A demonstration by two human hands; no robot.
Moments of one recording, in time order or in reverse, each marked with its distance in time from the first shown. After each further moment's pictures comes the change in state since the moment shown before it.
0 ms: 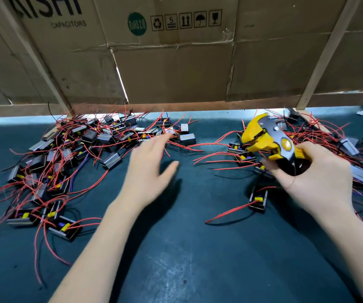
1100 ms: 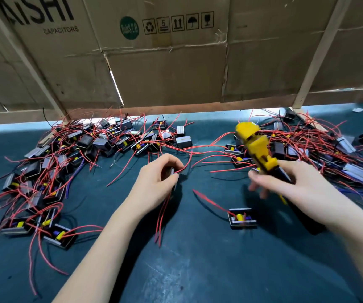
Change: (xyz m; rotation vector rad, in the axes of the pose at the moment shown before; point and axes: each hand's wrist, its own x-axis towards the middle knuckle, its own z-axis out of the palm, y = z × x) left_hand -0.004 0.009 0.011 -0.445 -0.237 -0.259; right_hand 0.001 -0.013 -0.022 0.519 -0.691 0.003
